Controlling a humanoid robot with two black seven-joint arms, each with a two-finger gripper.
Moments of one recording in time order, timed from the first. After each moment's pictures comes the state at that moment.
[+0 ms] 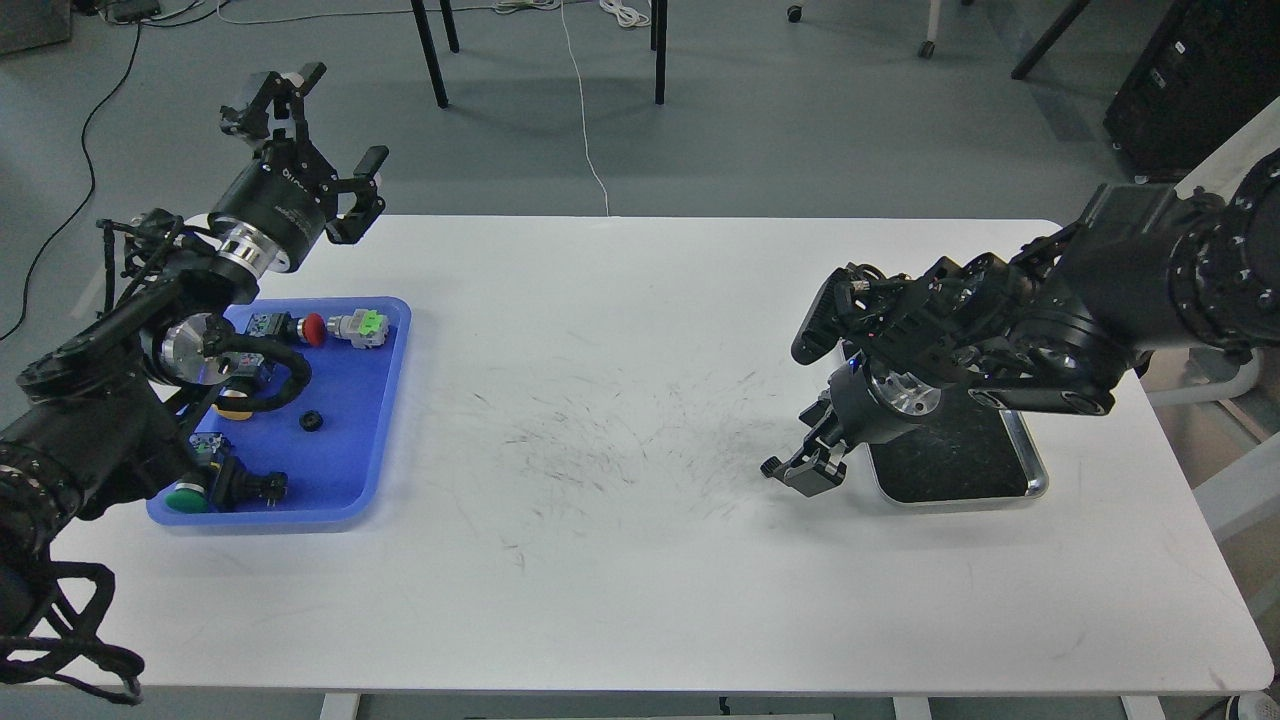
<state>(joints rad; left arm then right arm) -0.89 0.31 -0.58 -0.46 0.09 -0.49 -0.44 1.67 -0.06 -1.19 1.09 -1.05 0.05 0.49</state>
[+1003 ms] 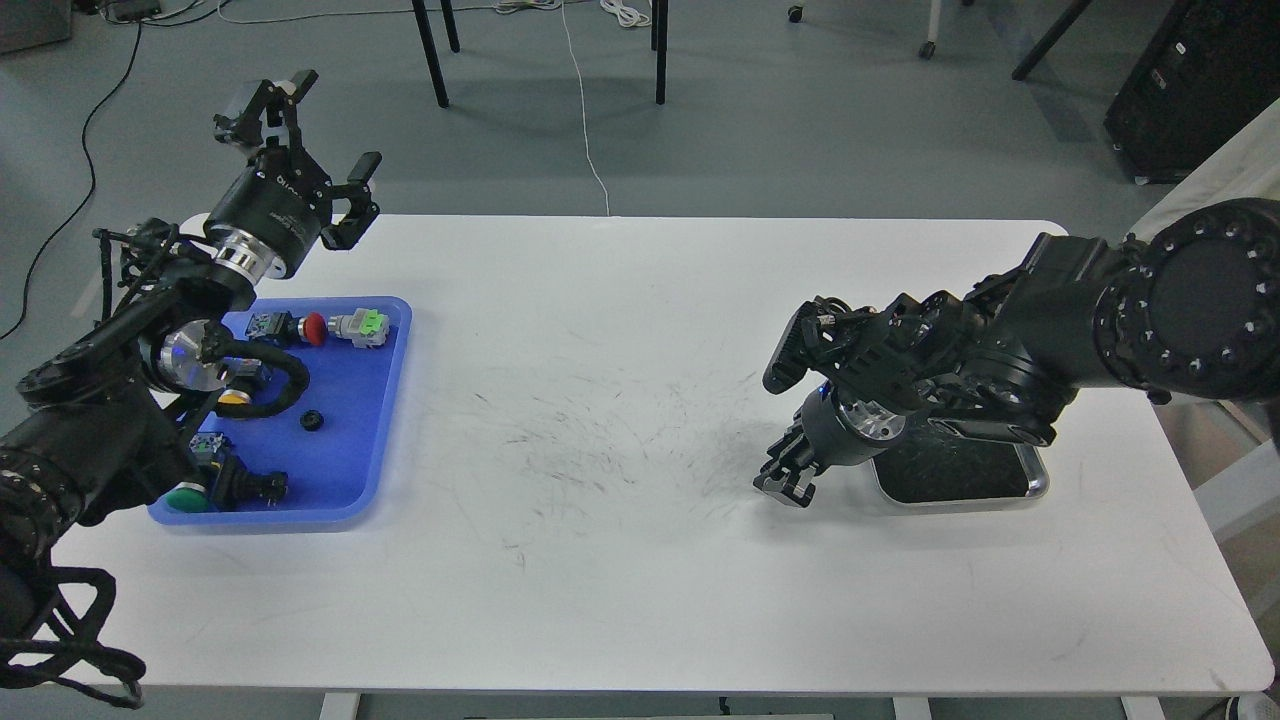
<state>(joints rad) -0.88 0.31 -0.58 -0.45 0.07 -0.49 -0.45 1.56 0.00 -1.18 0.98 -1.05 0.05 0.49</state>
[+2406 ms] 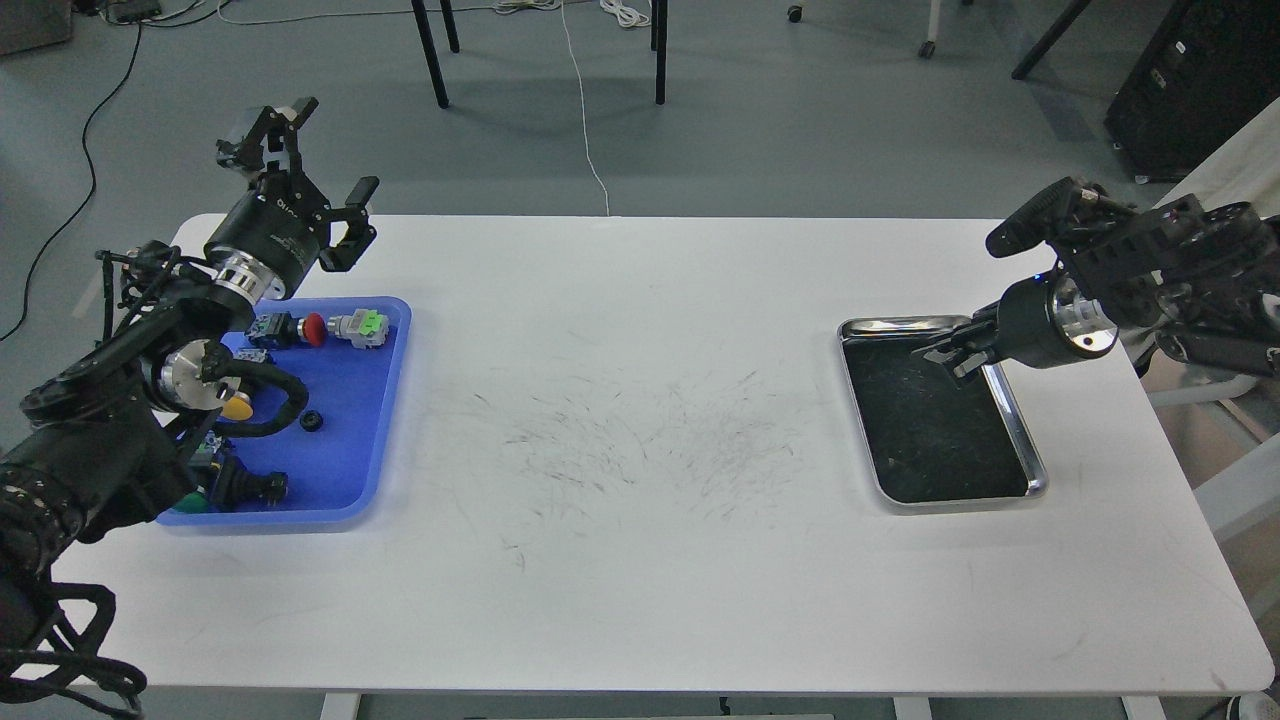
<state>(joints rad) -0.85 0.30 -0.57 -0.44 0.08 -0.49 -0.45 1.62 -0.51 -1.09 1.06 -1.05 0.06 0.49</state>
